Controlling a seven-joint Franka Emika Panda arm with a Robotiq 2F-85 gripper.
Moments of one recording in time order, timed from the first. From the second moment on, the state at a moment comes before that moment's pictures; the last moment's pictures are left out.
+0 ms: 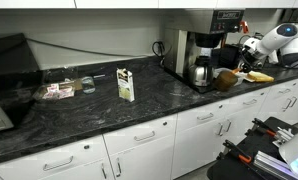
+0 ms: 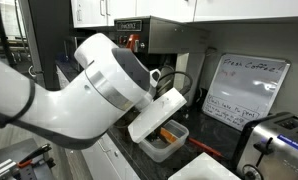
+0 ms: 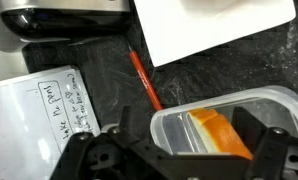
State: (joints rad) arm 0.87 -0.64 -1.65 -2.49 -2.13 2.78 0.00
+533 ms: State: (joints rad) arm 0.86 -0.64 -1.62 -2.48 -2.13 2.78 -0.01
